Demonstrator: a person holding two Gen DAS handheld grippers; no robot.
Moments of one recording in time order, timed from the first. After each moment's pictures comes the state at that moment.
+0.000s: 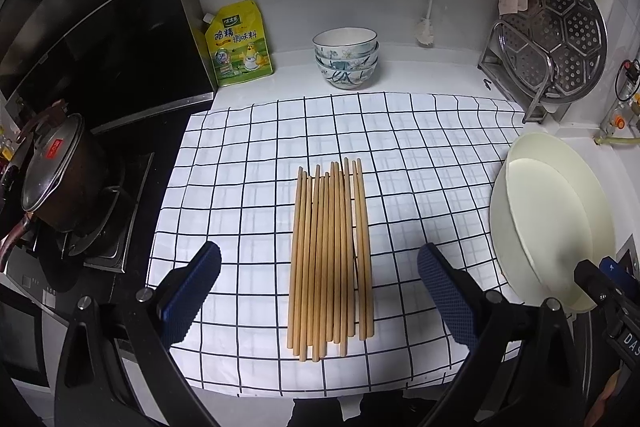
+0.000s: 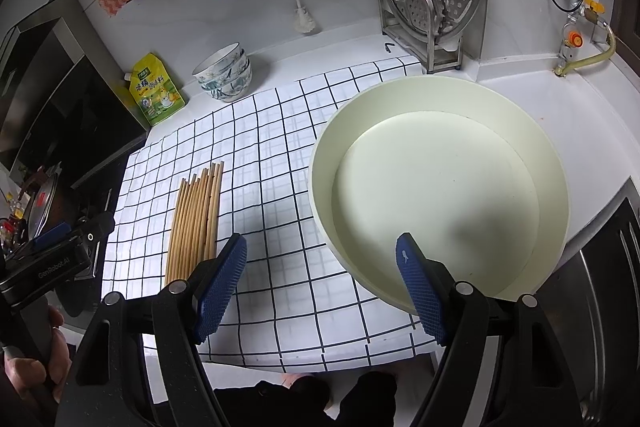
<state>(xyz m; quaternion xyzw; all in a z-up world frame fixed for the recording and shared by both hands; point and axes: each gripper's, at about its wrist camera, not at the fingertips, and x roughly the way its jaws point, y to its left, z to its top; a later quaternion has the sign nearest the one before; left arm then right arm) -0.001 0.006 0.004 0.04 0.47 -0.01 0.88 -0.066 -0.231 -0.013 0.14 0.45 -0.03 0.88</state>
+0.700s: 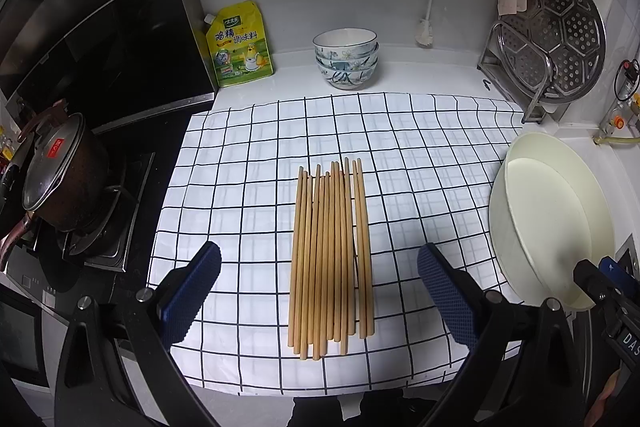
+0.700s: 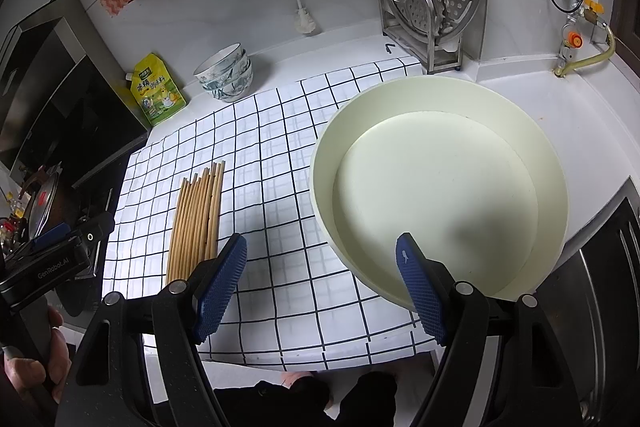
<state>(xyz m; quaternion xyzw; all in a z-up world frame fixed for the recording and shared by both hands) -0.003 0.006 0.005 0.04 0.46 -0.01 0.89 -0.070 -0.230 -0.011 0.14 0.45 -0.03 0.88</state>
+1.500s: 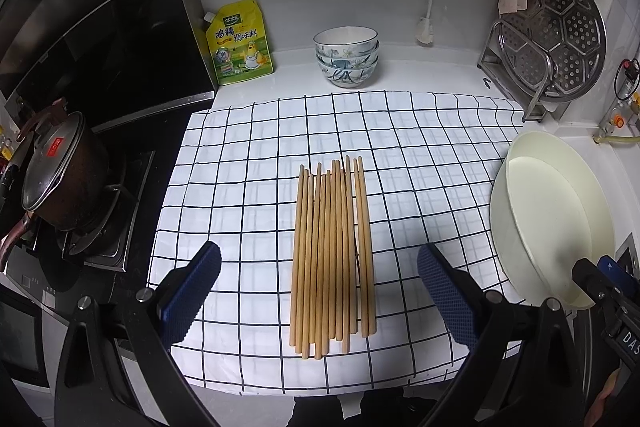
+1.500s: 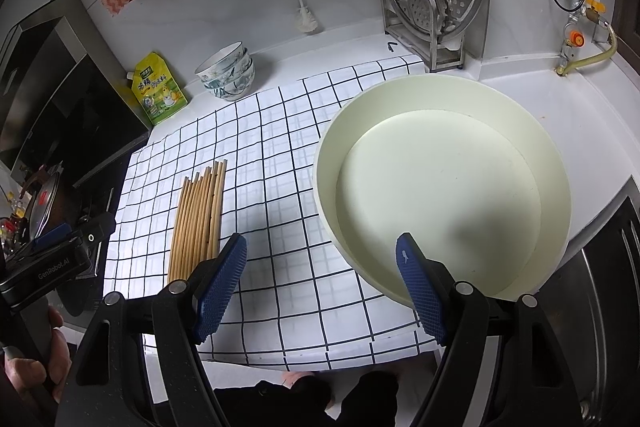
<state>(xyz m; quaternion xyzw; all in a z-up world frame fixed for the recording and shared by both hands) -0.005 0.008 0.004 0.04 0.47 -0.01 0.88 -0.069 -0.228 -0.012 0.14 0.45 -0.03 0.88</state>
